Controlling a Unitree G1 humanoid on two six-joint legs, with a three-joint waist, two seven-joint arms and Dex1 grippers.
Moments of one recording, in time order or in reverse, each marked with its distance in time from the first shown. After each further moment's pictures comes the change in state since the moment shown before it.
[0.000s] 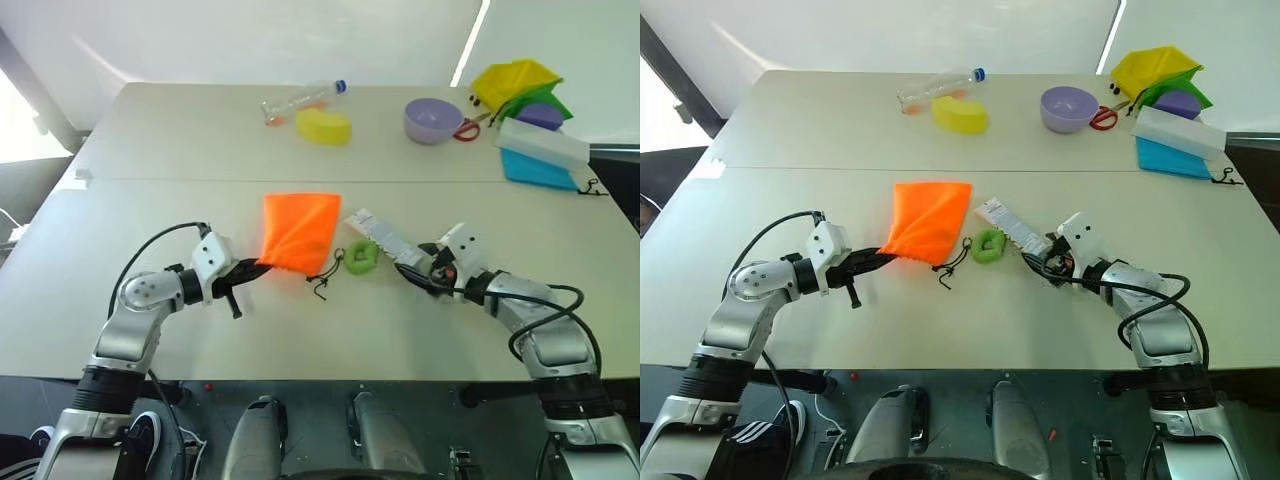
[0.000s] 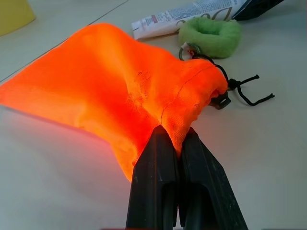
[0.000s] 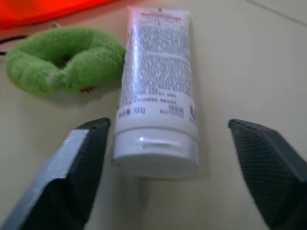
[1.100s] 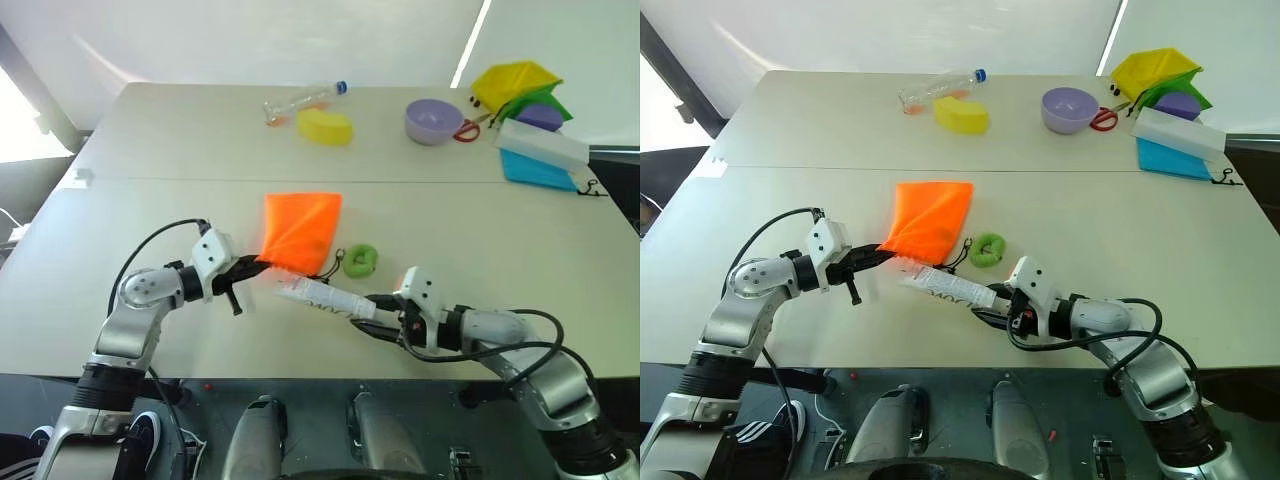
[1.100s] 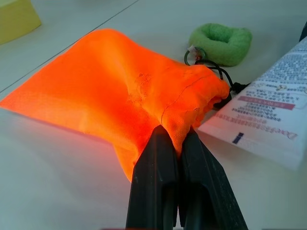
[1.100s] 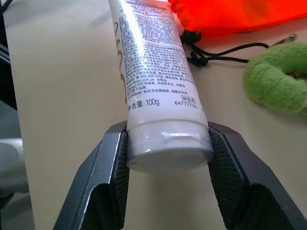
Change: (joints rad) left arm -0.015 0.000 0.000 -0.002 0.001 0.004 0.008; right arm 0.144 -0.015 0.190 -0.394 0.130 0.140 0.088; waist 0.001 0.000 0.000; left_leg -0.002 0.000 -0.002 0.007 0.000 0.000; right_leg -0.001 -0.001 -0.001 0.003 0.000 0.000
